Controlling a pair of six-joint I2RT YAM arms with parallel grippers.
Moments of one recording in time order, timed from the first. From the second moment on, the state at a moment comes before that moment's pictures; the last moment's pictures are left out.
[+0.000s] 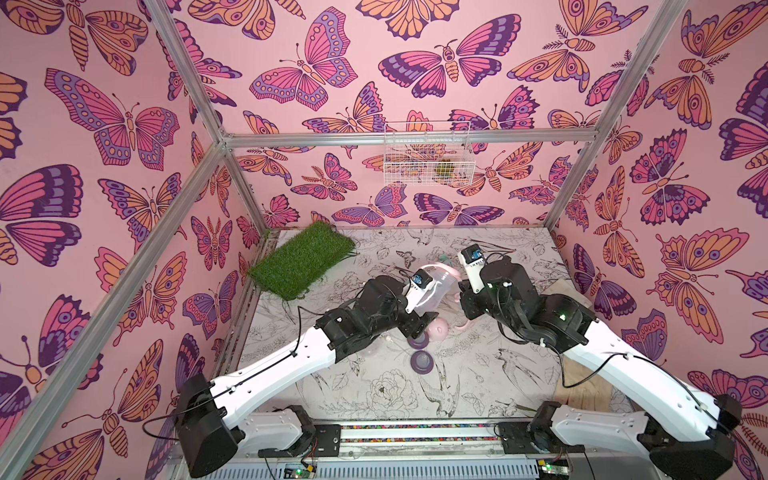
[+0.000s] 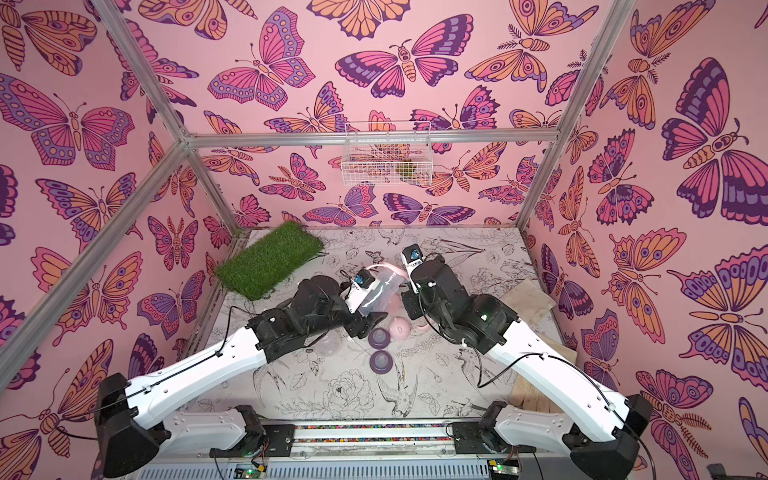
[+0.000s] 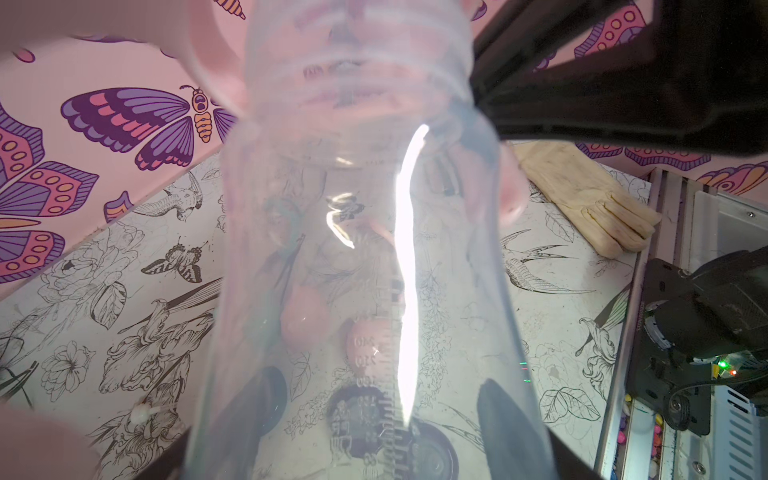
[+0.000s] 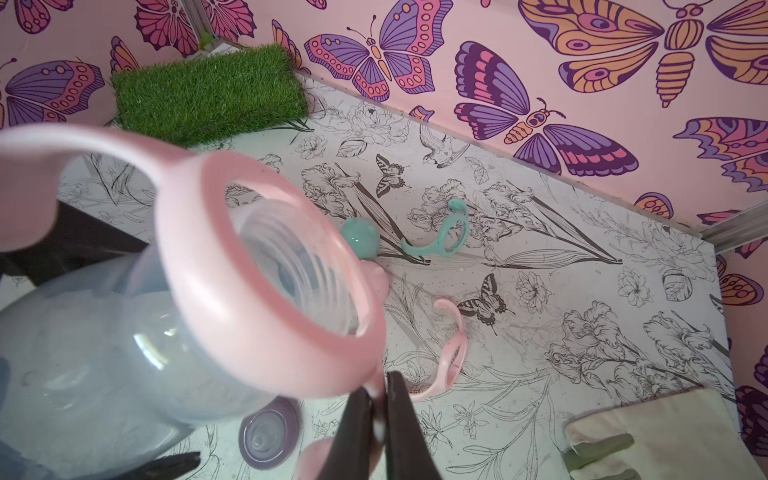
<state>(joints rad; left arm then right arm) -0.89 1.24 1.06 -0.30 0.04 0.04 0.84 1.14 1.27 -0.77 0.35 0.18</state>
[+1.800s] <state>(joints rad) -0.88 1.15 0.85 0.14 -0.09 -0.01 1.07 1.15 1.23 -0.68 0.36 0.16</state>
